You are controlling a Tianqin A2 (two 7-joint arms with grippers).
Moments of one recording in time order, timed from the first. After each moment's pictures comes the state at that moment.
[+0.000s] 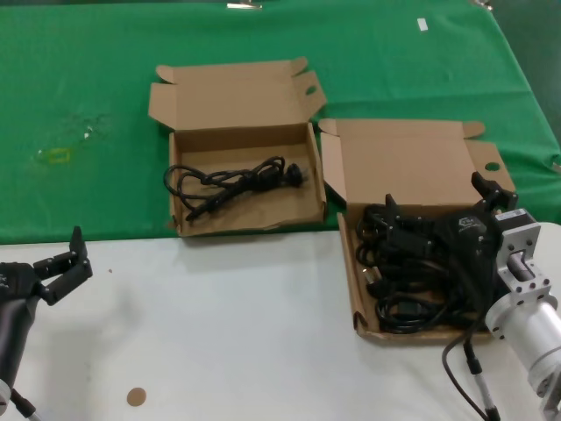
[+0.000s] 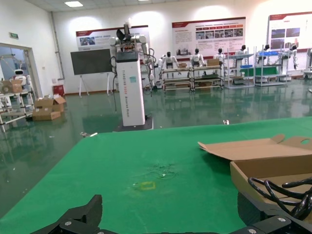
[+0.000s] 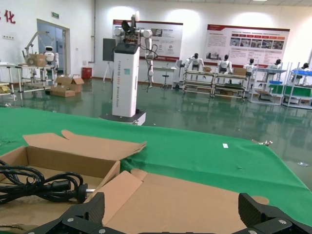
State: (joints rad) left arm 0.00 -0.30 1.60 -1.60 -1.80 0.00 0.00; right arm 0.05 0.29 -1.62 1.55 1.78 -0.03 -0.02
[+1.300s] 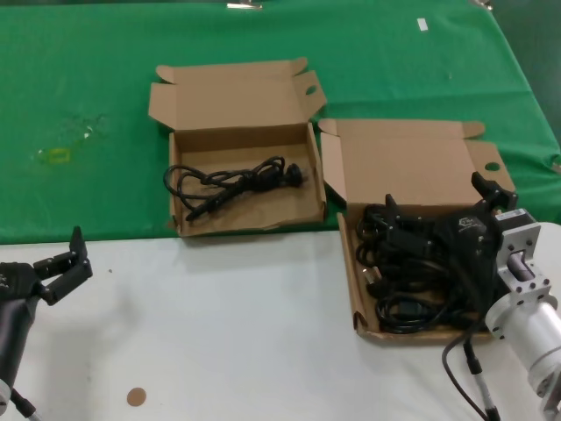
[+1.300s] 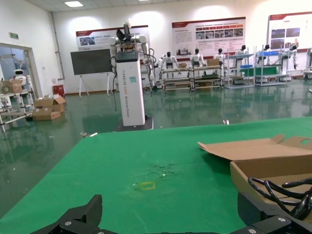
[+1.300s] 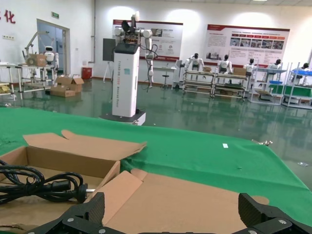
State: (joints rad) left arm 0.00 -0.30 1.60 -1.60 -1.80 0.00 0.00; right arm 0.05 0.29 -1.62 1.55 1.78 -0.03 -0.02
